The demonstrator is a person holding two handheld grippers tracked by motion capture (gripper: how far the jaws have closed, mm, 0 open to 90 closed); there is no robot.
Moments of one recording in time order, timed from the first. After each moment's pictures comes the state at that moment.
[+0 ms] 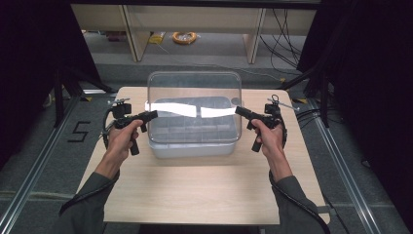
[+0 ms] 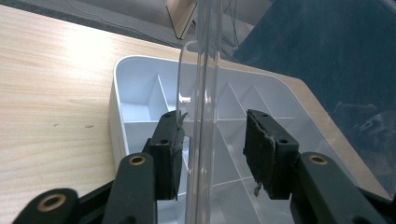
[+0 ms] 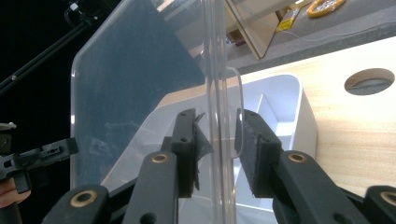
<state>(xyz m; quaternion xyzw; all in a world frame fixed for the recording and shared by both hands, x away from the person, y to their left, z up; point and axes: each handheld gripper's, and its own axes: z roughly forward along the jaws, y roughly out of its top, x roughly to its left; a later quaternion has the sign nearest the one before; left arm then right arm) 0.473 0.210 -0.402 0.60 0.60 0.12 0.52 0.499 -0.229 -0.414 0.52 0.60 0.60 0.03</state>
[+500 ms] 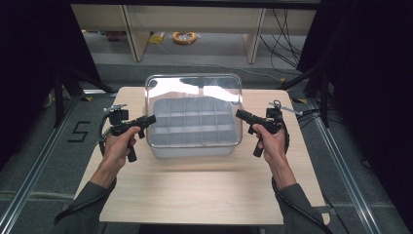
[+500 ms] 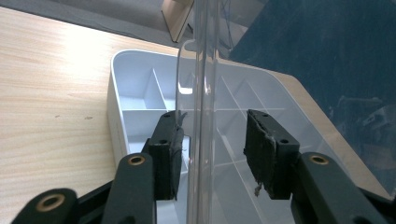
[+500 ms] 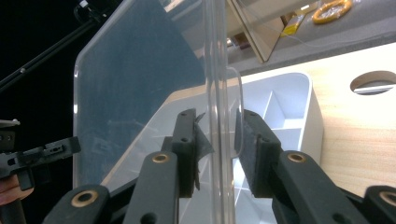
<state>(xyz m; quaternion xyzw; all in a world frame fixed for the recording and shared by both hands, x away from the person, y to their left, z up) 0.447 0.213 -0.402 0.61 0.58 0.13 0.53 0.475 -0.228 -0.407 0.51 0.61 0.60 0.04</state>
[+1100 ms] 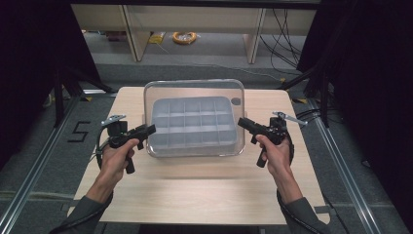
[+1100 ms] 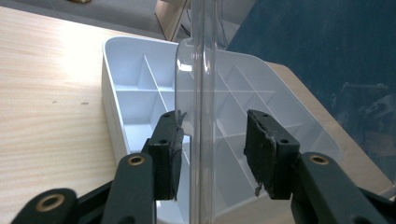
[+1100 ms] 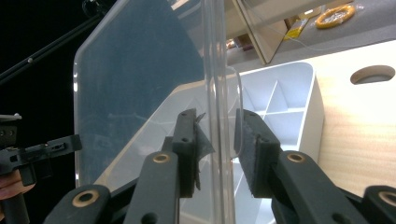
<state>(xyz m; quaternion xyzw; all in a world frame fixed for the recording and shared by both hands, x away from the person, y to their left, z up) 0.414 0.211 -0.410 0.62 0.56 0.14 0.53 0.441 -0.232 -0.409 0.51 0.61 0.61 0.05</state>
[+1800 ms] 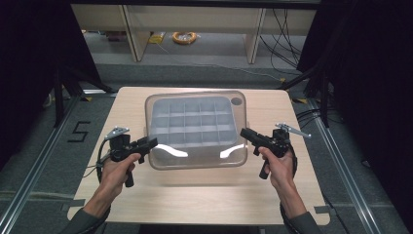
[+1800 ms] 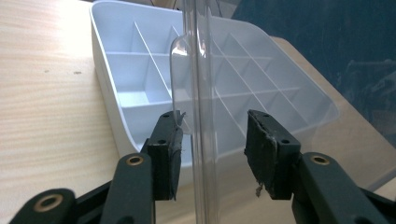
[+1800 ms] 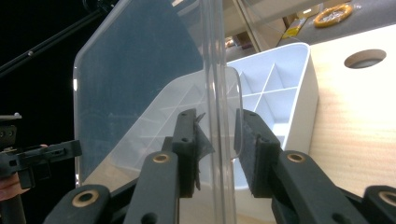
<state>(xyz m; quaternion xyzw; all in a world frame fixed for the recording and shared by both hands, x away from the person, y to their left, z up) 0.387 0.204 -0.427 0.65 0.55 0.14 0.51 0.413 -0.239 -0.425 0.50 0.61 0.61 0.05</state>
